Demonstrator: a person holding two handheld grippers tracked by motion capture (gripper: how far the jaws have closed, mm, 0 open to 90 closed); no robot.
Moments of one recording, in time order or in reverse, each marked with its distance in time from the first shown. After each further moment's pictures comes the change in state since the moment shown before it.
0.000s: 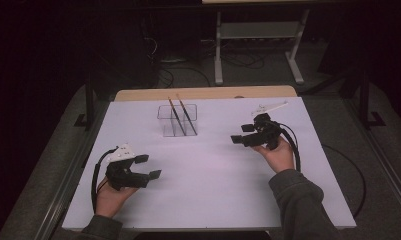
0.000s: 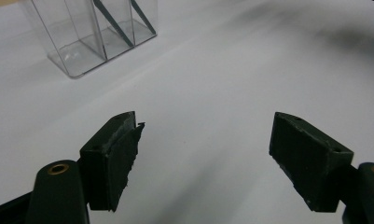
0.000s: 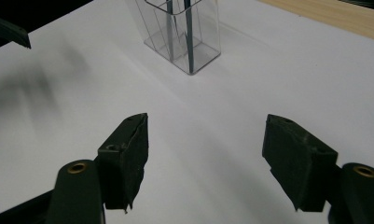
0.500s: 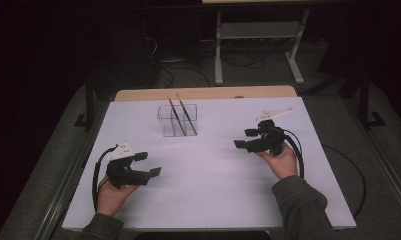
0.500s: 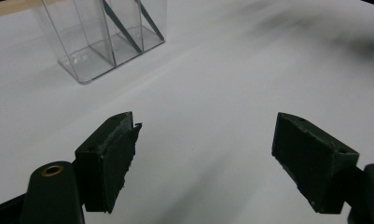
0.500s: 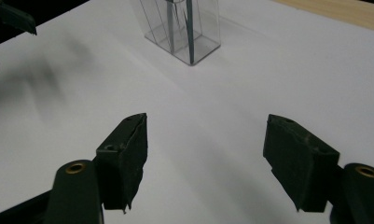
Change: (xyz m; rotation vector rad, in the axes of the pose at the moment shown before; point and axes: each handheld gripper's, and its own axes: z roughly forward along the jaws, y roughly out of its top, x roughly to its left) left arm 0.003 0.002 0.002 -0.012 0.026 -0.007; right arm 0.003 -0.018 -0.007 -0.016 -0.005 0.000
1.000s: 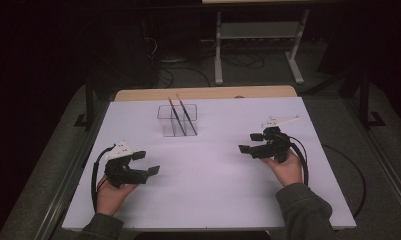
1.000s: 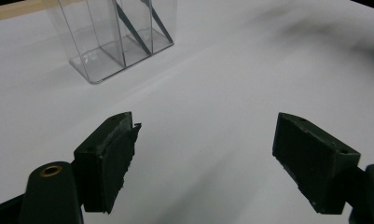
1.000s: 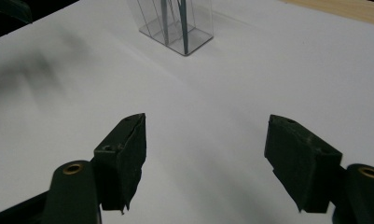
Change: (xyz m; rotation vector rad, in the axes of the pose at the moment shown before) left arm 0.003 -0.001 -0.002 -0.011 0.019 -0.021; right arm 0.004 -0.019 -0.011 -0.018 -0.033 0.015
